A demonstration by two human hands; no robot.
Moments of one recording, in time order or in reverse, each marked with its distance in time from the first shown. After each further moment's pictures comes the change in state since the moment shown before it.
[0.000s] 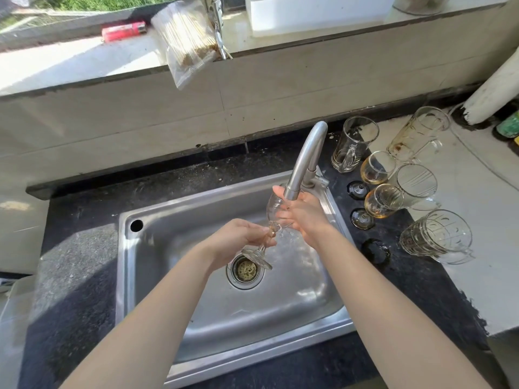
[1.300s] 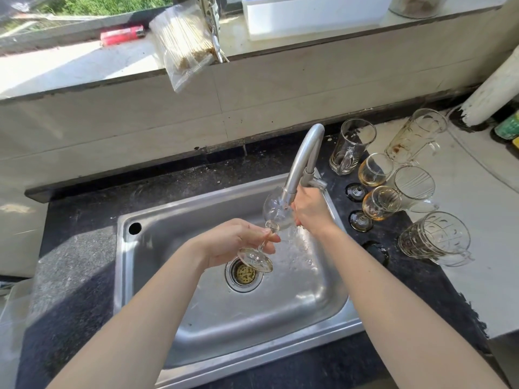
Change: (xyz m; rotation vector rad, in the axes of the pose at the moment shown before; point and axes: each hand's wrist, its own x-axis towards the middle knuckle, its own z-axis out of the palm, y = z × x) left_hand 0.002 0.004 -0.011 0.048 -0.203 -0.027; right_hand 0.006 -0.008 -0.014 -0.407 0.060 -0.304
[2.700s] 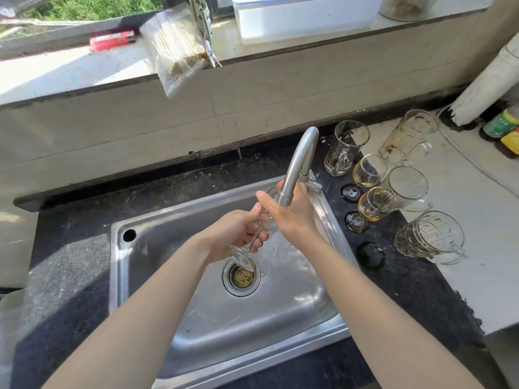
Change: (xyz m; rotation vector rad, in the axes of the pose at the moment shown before) left_hand 0.010 0.018 0.000 -0.140 0.039 0.044; right_hand -0.021 -0.023 0.023 -0.127 0.104 -0.088
